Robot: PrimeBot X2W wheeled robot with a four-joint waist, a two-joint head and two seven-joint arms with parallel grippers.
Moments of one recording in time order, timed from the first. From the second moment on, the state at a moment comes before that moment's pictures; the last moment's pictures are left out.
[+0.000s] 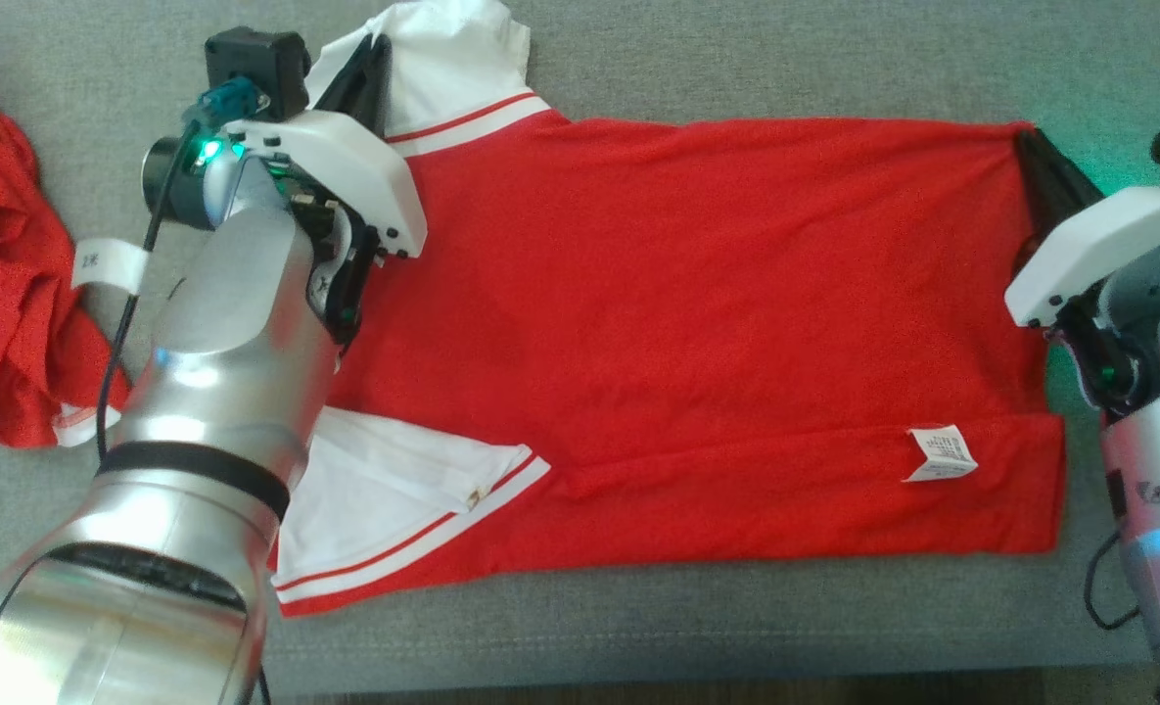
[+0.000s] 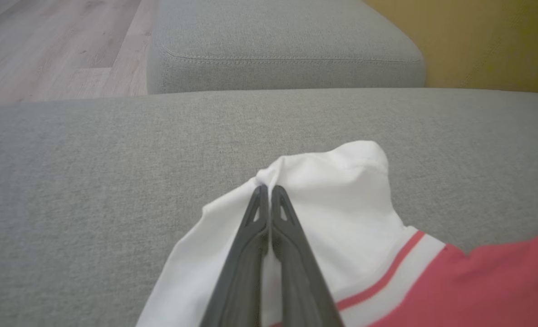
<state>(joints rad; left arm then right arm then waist) -1.01 0.03 -0.43 1.10 -0.38 -0.07 -0.23 -0.61 -0.25 0.06 0.55 0.39 0.13 0.24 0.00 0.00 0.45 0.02</state>
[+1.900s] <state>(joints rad) -0.12 0.08 -0.25 0.32 -0.29 0.01 -0.26 0.03 -0.10 -0.09 -0.01 0.27 0.13 0.10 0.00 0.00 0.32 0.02</state>
